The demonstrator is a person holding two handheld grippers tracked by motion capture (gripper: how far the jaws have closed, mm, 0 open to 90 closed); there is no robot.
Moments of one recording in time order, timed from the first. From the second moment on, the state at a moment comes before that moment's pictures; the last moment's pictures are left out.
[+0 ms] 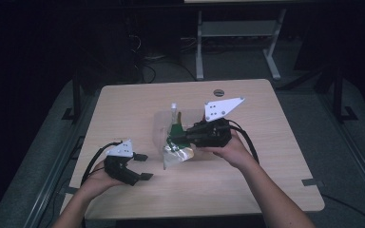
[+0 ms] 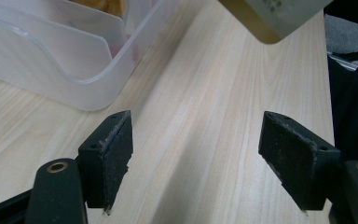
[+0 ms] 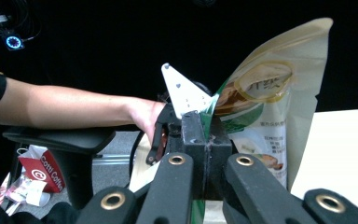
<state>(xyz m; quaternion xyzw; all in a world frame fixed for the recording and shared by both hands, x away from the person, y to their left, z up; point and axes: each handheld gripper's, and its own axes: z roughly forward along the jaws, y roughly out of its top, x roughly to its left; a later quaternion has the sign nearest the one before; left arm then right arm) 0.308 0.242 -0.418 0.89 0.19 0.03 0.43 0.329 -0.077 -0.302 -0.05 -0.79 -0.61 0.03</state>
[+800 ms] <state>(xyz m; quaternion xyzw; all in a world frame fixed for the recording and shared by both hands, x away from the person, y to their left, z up) 0.310 0.242 -0.423 0.89 0.18 0.02 0.41 0.387 -0.053 -0.296 -0.07 -0.79 -0.60 0.02</state>
